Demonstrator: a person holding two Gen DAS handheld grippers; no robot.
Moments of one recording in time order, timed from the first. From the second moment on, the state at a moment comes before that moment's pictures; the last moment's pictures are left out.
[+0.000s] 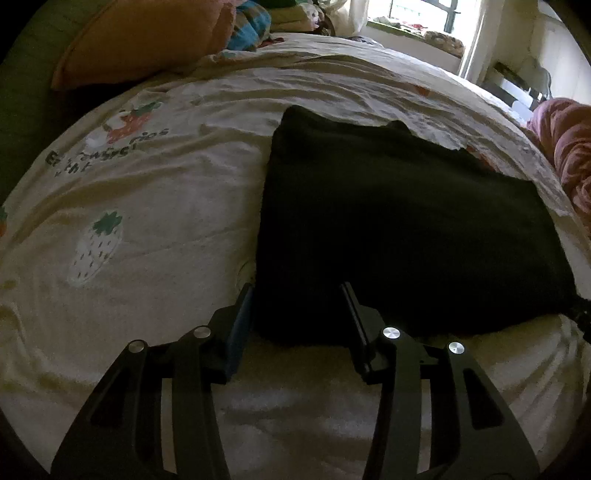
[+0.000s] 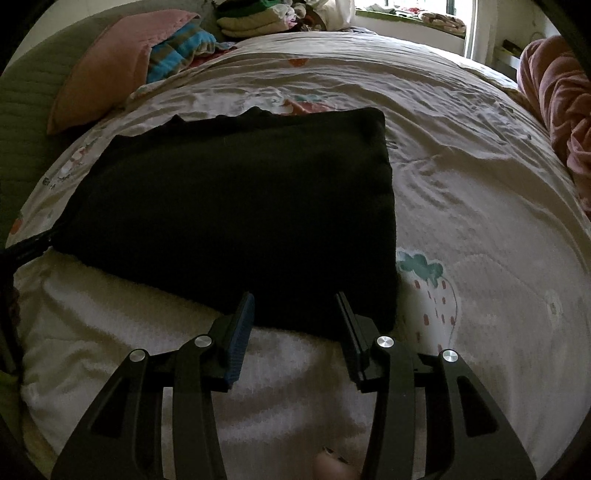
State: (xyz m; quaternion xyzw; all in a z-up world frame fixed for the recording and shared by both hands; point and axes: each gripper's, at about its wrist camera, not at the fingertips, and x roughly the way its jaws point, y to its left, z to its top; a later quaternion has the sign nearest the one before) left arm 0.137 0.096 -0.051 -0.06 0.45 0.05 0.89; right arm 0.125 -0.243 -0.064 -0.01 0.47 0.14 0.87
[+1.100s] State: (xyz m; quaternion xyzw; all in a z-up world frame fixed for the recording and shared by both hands) left arm 0.095 0.066 -0.011 -0.07 0.43 0.01 0.90; right arm 0.088 -0.253 -0.024 0.02 0.42 0.15 0.90
